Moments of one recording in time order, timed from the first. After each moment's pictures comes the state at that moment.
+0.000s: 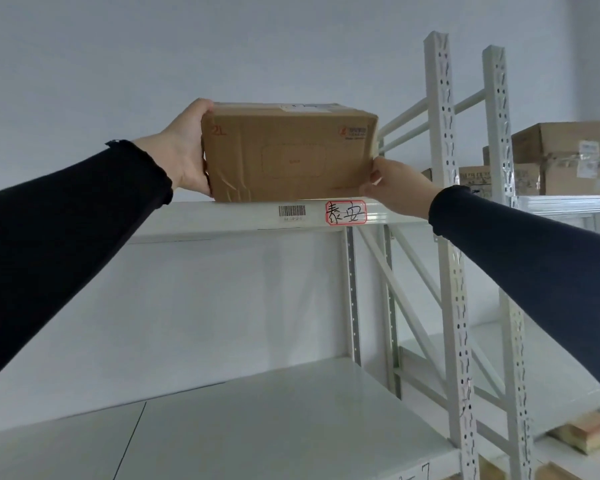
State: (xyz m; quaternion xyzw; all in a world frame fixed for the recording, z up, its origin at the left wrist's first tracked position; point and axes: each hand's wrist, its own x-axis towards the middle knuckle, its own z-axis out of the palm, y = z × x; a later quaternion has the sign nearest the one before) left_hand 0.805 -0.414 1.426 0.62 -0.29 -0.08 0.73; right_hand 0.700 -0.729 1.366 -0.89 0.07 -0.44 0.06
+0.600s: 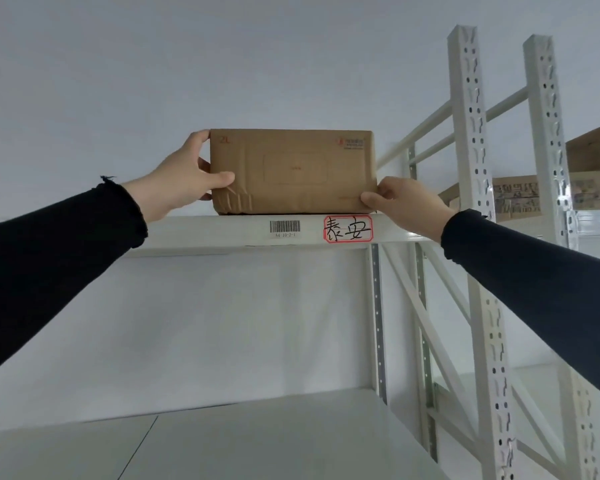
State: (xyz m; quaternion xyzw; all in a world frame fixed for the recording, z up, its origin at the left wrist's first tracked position) left_hand 0.820 -0.434 1.400 0.77 -0.33 0.30 0.45; right_hand 0.735 -0.780 1.364 -0.87 0.03 -0.47 0.12
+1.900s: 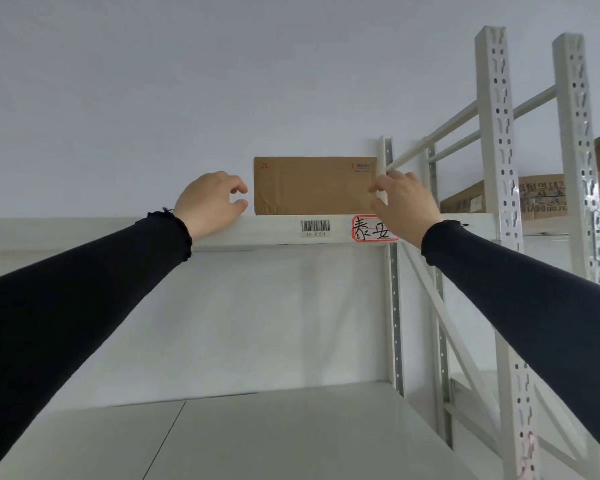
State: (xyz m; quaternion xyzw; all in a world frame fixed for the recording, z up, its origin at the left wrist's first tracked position) left_hand 0.854 -0.410 1.374 0.83 -0.28 0.44 0.17; right_hand 0.769 -0.740 1.360 -0.83 0.02 -0.55 0.00
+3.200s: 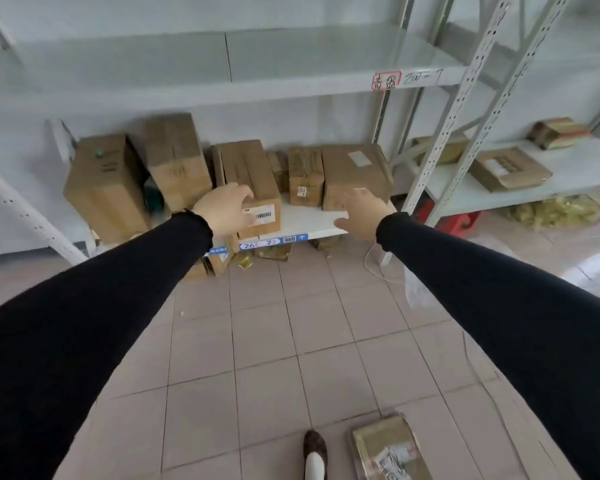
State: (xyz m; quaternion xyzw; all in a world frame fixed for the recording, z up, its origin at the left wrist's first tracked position) left_hand 0.494 -0.092 0.842 0.95 -0.29 -0.08 0.09; right_hand 0.398 -0.363 0.811 -0.99 0.08 0.05 0.08
